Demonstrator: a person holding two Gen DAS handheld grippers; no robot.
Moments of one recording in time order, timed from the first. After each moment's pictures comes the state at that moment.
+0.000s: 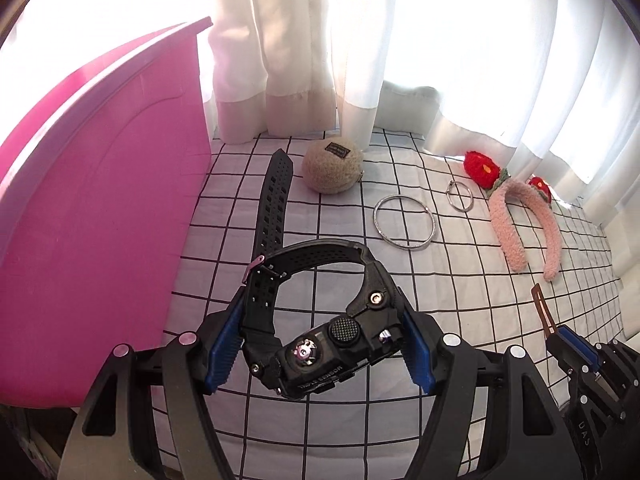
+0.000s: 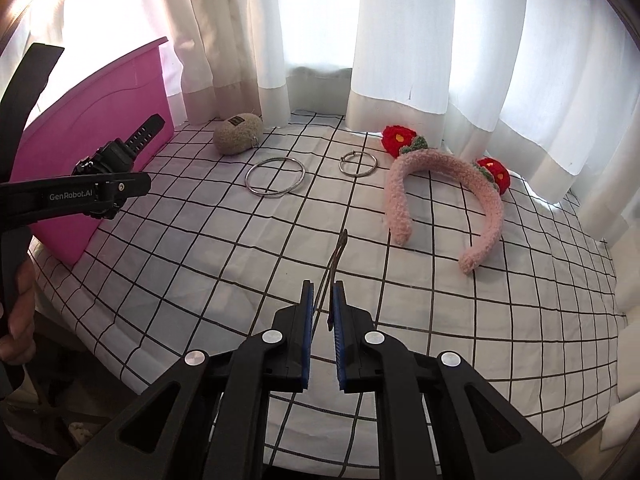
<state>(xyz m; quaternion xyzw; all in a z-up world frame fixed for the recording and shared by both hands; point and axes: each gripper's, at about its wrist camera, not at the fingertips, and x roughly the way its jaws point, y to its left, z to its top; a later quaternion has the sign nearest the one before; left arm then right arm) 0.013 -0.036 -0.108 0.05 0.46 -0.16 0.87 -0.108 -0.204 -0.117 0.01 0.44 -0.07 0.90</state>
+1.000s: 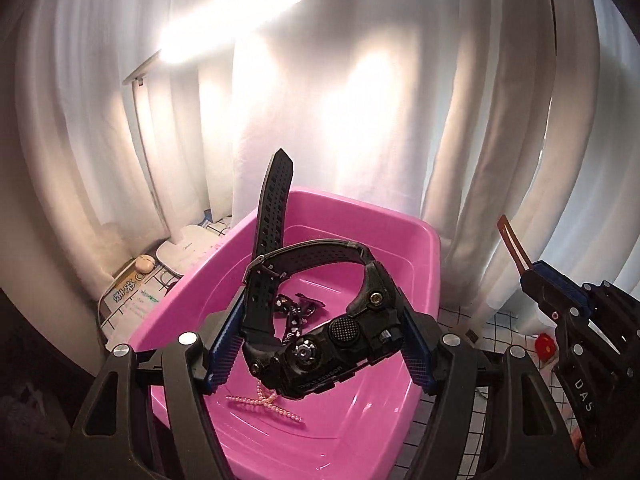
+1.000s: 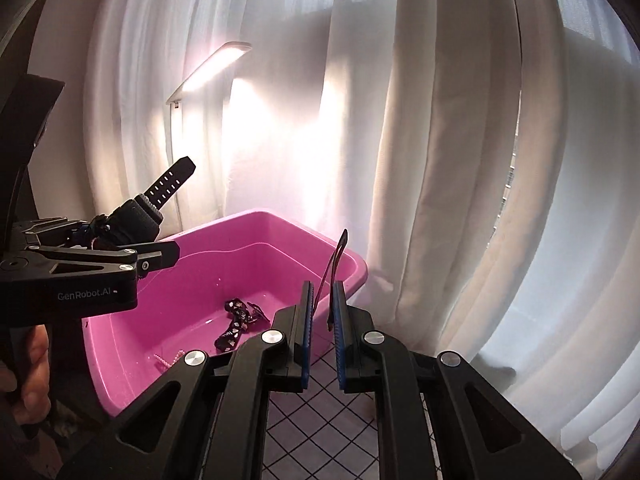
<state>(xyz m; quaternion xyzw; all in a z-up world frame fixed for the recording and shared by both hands) 0.035 0.133 0.057 -0.04 0.33 0.04 0.94 0.057 -0.024 0.049 -0.11 0.25 0.20 0.94</state>
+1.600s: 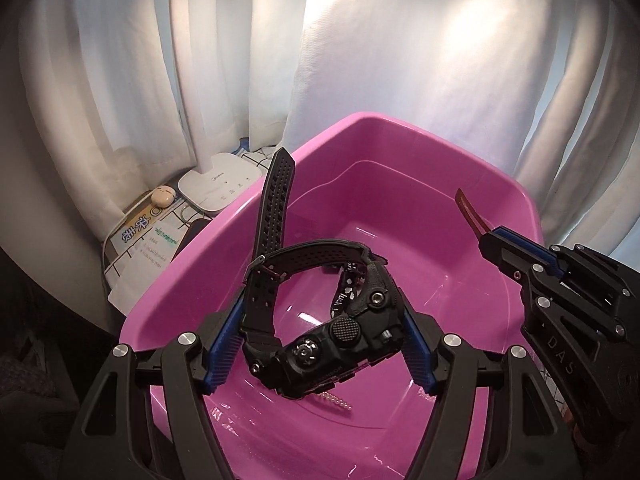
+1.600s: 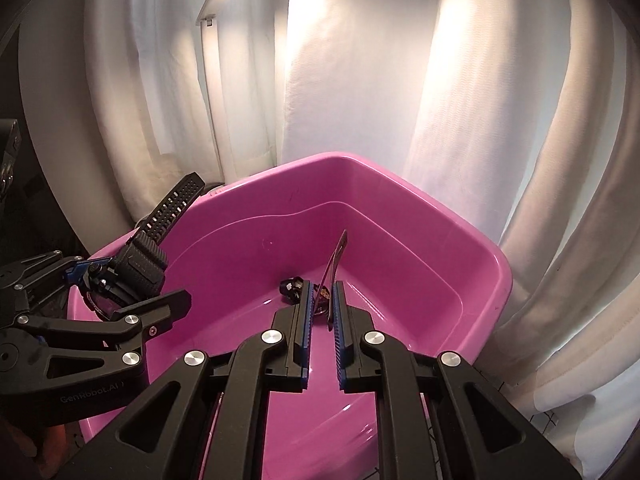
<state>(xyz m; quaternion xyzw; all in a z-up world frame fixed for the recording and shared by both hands) 0.070 0.202 -0.008 -0.08 0.43 0.09 0.89 0.141 0.066 -0.014 -0.12 0.38 0.26 0.88</state>
